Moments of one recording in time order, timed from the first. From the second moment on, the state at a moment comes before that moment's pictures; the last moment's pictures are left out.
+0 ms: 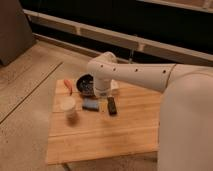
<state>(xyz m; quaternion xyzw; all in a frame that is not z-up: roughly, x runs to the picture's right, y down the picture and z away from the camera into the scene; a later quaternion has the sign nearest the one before) -0.033 0.087 0.792 -0.36 -0.06 -0.06 0.93</state>
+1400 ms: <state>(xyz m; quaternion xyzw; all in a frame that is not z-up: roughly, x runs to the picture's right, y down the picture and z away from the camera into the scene) -0.064 0.111 0.881 -0.38 -0.09 -0.16 0.91</state>
